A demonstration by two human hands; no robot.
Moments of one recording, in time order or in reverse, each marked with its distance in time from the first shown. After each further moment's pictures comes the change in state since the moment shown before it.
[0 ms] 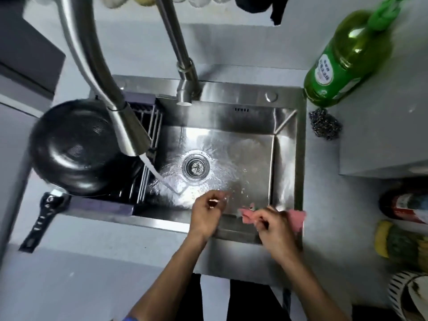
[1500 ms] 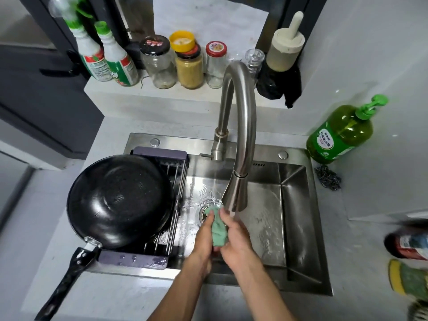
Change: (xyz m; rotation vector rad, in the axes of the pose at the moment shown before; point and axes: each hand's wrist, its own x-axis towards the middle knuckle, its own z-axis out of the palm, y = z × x) left_hand 0.050 0.040 -0.111 -0.460 -0.240 -0.333; right_hand 0.068 -0.210 0.126 1.250 0.216 0.697
